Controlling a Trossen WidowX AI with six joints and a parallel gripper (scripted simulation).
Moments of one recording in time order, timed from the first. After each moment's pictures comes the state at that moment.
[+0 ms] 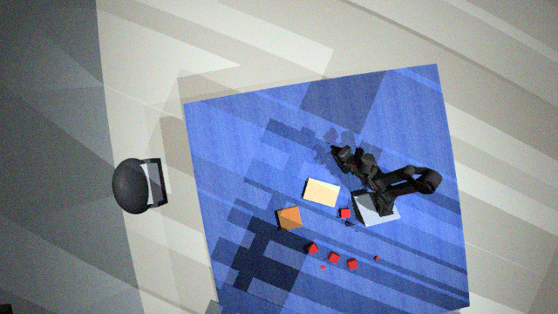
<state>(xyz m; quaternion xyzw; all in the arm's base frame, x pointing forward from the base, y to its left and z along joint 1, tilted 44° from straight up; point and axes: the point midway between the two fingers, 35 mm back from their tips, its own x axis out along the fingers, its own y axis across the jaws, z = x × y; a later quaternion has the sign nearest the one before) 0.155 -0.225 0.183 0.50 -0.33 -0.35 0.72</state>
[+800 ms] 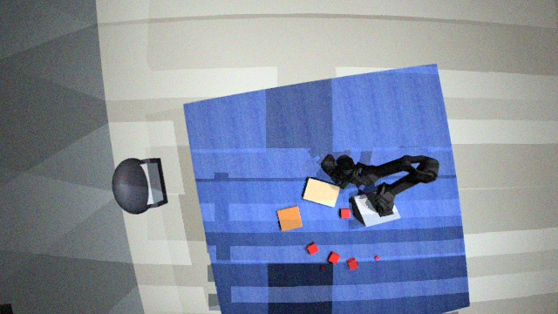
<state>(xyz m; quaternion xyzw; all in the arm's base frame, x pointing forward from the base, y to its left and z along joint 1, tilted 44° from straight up) 0.204 -0.206 0.110 0.60 -0.13 -0.48 0.62</state>
